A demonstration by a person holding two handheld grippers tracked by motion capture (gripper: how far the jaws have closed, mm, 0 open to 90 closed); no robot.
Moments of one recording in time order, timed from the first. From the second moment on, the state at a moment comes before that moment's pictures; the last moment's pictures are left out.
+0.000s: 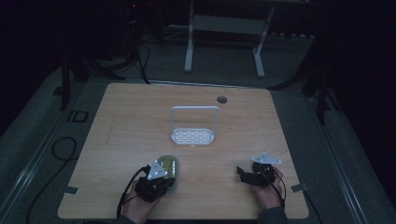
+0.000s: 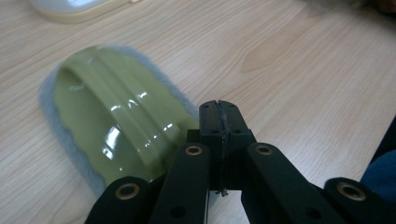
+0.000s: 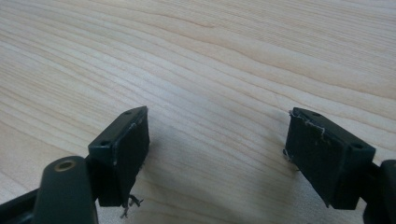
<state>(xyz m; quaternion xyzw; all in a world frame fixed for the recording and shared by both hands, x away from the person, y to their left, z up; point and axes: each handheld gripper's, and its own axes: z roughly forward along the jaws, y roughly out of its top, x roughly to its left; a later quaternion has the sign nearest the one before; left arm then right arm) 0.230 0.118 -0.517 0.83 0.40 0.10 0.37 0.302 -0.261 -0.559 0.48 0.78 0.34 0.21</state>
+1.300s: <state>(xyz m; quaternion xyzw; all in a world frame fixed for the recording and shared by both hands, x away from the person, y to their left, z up) 0.274 0.144 -0.481 0.85 0.40 0.12 0.33 0.303 -0.262 -0.559 0.48 0.78 0.34 0.21</state>
